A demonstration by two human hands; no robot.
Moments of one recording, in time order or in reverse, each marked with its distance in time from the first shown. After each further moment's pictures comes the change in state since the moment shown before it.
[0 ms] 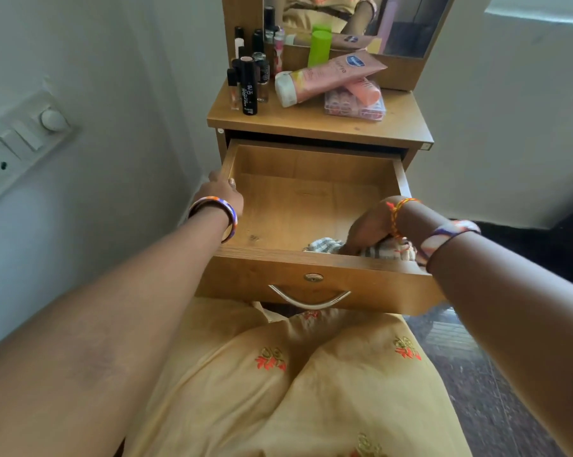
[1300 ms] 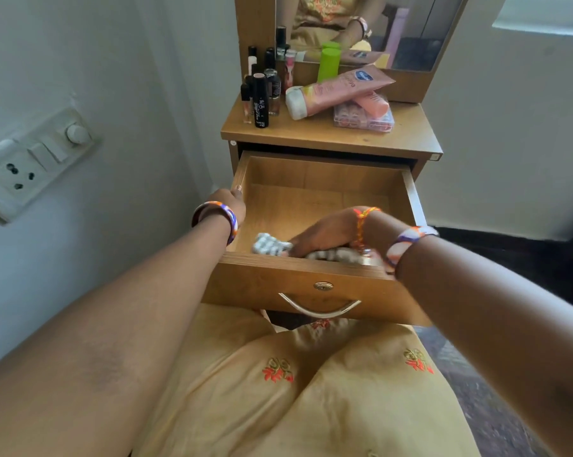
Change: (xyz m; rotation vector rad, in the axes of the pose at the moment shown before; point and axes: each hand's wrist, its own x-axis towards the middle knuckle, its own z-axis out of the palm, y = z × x) left_hand -0.007 -0.004 -0.014 -0.086 -0.094 -0.034; right_hand 0.012 -0.051 0.005 0.125 0.175 -0.352
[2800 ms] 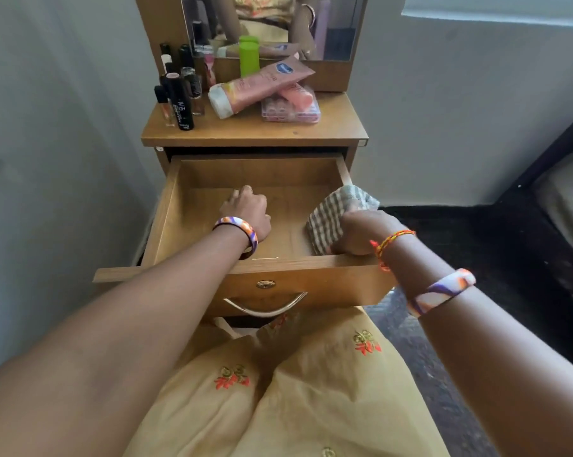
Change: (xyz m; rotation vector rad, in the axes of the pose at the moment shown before) left_hand -0.042 0.069 0.068 0.588 0.024 0.623; right_hand -0.030 0.103 0.025 -0.040 0.415 0.408
